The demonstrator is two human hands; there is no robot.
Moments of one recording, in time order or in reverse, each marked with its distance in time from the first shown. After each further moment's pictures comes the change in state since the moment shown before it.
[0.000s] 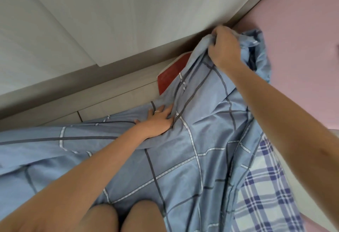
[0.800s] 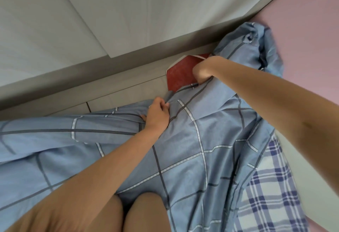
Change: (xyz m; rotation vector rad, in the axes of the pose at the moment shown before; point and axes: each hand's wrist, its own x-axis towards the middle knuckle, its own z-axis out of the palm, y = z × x) left_hand -0.008 0.000 0.015 -0.645 0.646 -0.080; right_hand -0.021 -0.049 0.039 -0.720 -0.987 -0.250
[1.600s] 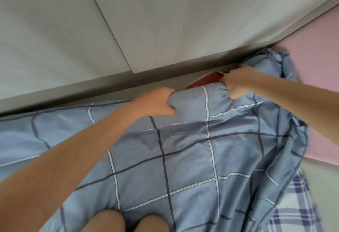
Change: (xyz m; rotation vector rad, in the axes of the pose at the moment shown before) left_hand 0.057 0.055 -0.086 0.768 -0.335 0.439; right_hand 0.003 0.038 -0.006 -0.358 0.220 -0.076
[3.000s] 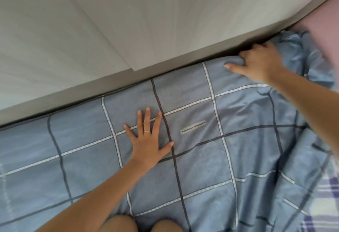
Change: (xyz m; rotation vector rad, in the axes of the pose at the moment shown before) left_hand -0.063 -0.065 0.144 0.378 0.297 -0.253; right_hand 0.059 0.028 0.061 0.342 0.728 0.161
